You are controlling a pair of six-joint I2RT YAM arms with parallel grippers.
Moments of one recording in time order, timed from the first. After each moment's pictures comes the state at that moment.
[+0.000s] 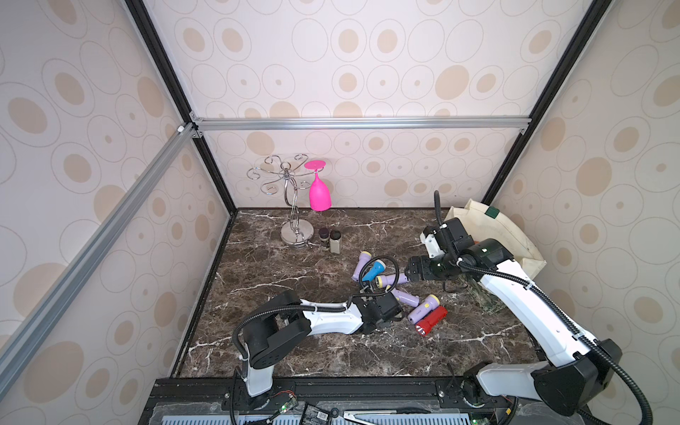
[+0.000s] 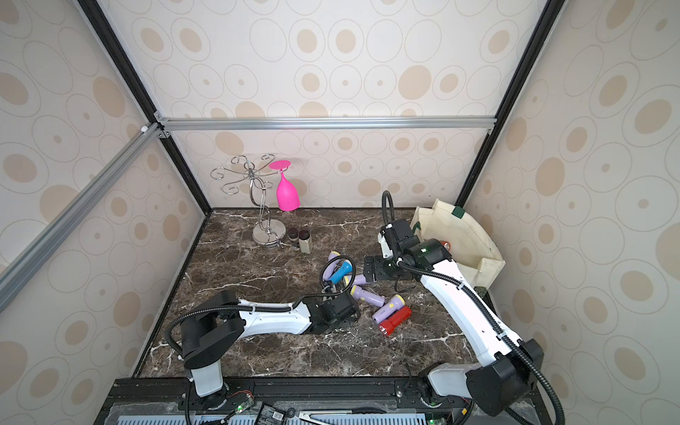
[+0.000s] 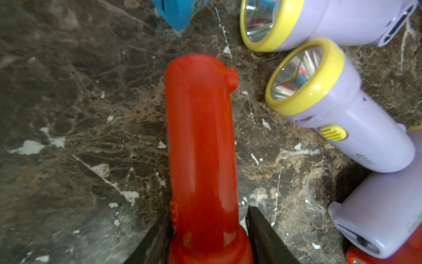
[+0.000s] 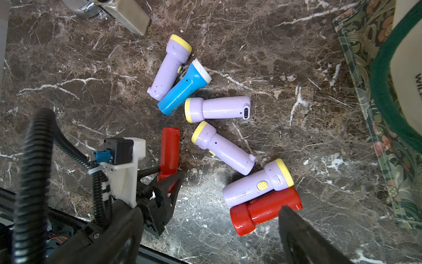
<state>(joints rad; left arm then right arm) -1.12 1.85 1.09 -0.36 -0.32 -1.19 0.44 1.31 1.34 -1.09 -0.07 0.34</state>
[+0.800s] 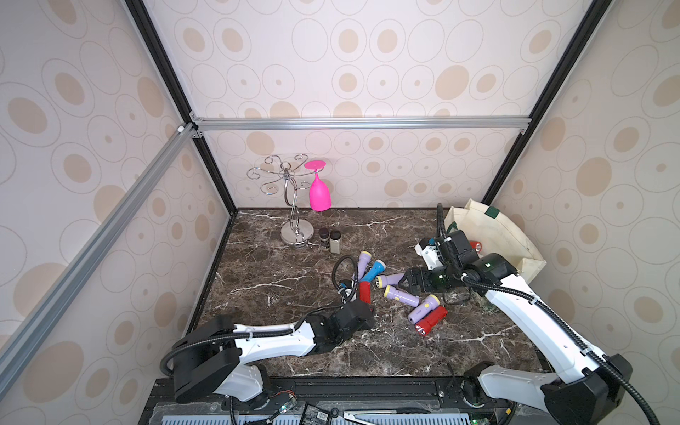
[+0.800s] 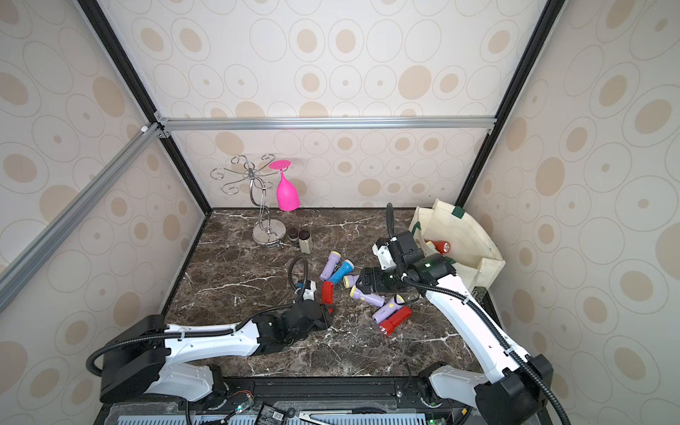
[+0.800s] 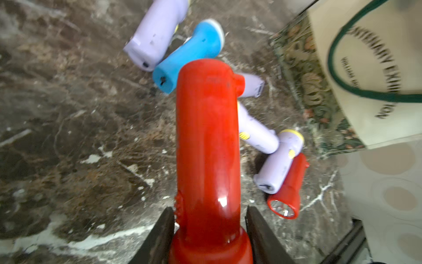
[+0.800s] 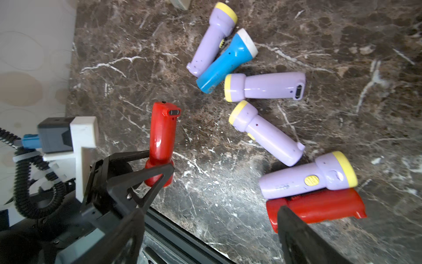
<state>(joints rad) -1.12 1.36 0.66 0.07 -0.36 -1.04 0.44 1.20 1.17 -0.98 -0.32 0.35</state>
